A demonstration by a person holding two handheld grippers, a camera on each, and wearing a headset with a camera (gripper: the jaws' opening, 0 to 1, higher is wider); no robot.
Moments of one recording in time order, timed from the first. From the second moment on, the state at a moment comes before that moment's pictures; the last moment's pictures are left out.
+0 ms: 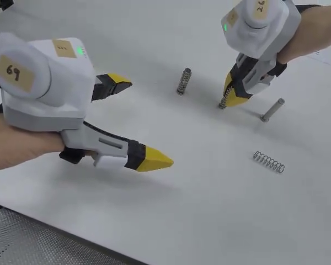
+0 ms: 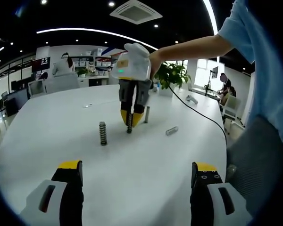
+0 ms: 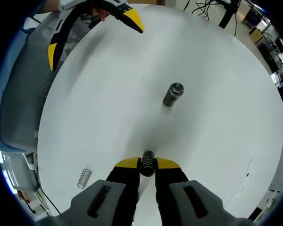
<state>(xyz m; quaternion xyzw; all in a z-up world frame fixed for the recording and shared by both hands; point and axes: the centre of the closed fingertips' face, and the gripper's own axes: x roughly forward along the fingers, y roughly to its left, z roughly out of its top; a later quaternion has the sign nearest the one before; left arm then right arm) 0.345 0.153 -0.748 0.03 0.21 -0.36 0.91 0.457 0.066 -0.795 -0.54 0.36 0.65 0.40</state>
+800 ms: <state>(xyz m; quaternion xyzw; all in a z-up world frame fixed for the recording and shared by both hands) 0.346 0.152 -0.747 0.02 0.21 -0.36 0.91 0.452 0.079 -0.786 -0.47 0.32 0.66 0.49</state>
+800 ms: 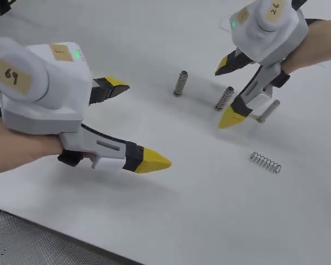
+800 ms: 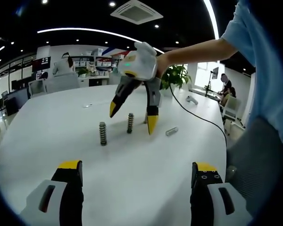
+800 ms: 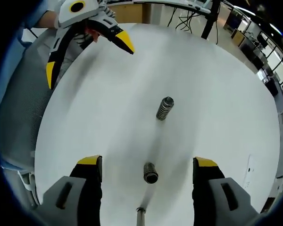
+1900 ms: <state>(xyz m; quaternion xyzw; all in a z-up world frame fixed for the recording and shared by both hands) 0.355 0.156 -0.732 0.04 0.21 -0.36 0.91 0.430 0.051 -0.750 -0.32 0.27 0.63 0.65</state>
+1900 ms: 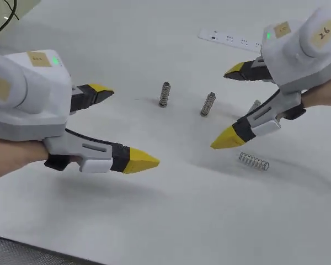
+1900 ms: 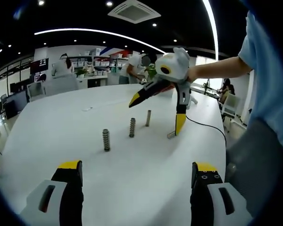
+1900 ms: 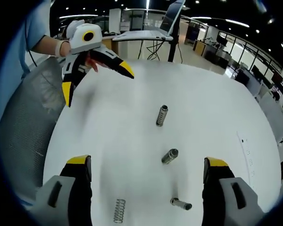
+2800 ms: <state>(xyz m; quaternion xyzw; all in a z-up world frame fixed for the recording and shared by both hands) 0.366 0.129 -0.725 0.06 0.21 -0.41 0.88 0.401 -0.032 -0.731 -0.22 0.28 0.53 0.77</state>
